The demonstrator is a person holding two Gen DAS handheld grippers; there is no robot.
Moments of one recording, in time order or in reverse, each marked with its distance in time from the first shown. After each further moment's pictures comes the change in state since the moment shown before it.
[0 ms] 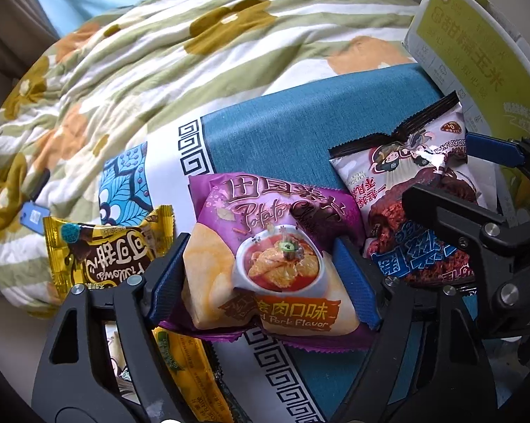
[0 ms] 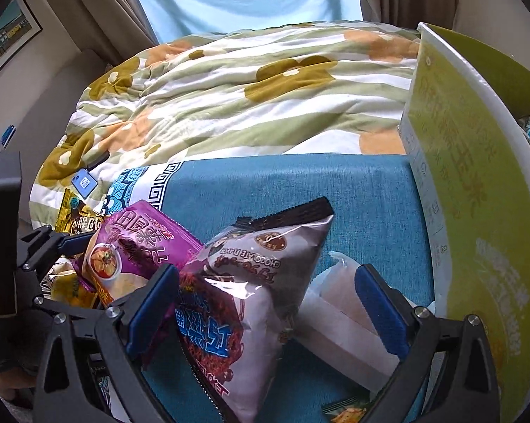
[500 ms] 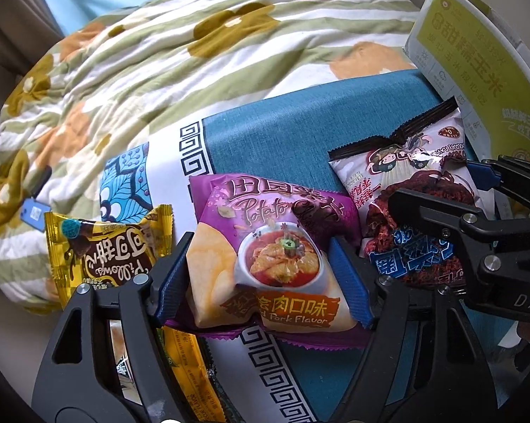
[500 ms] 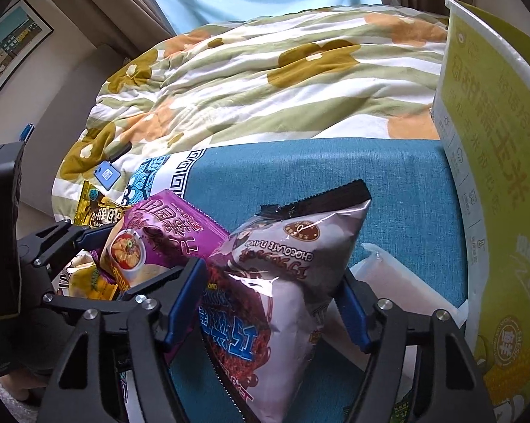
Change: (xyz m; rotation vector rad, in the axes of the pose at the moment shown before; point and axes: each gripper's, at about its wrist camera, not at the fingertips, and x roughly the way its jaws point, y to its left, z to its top) left arm -0.003 -0.001 -0.002 -0.023 -0.017 0.004; right arm 0.013 0.004 0.001 0.006 0.054 0.118
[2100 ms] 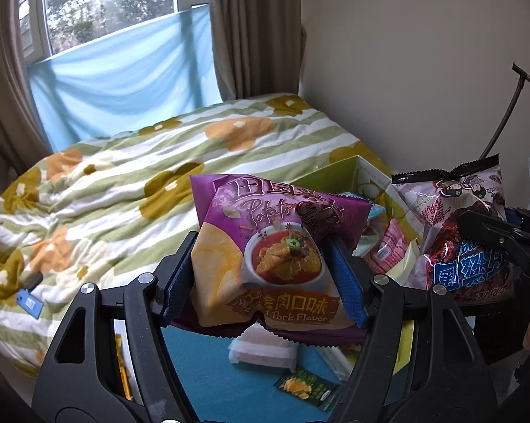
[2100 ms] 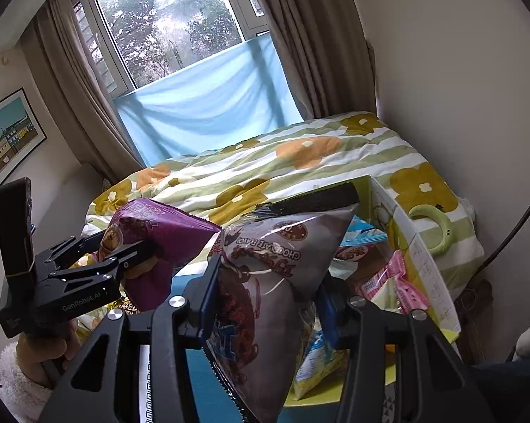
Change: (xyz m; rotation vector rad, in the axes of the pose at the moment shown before) left arm -0.214 -0.184 0.100 0.064 -0.475 -0.098; right arm -0.301 -0.103 -0.029 0.128 -0.465 -0.142
